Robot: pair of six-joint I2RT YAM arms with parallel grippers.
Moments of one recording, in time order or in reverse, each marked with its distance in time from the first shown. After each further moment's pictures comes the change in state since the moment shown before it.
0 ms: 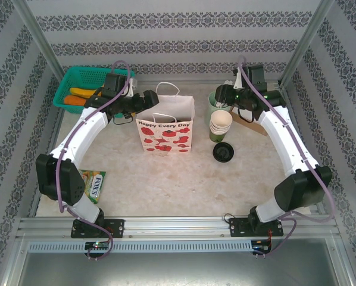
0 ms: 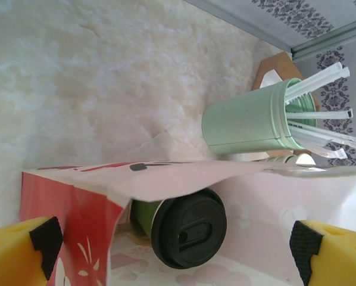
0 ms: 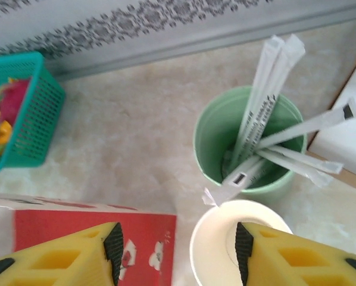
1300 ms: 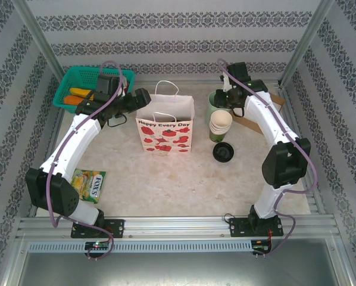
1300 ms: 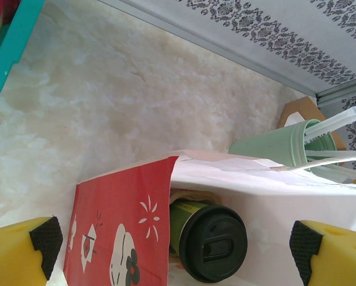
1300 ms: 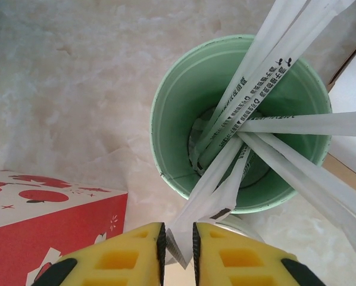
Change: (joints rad) left arm 0.000 -0.119 -0.041 -0.017 -0.187 -0.014; right arm 0.003 0.266 0.159 -0.133 0.026 -0.156
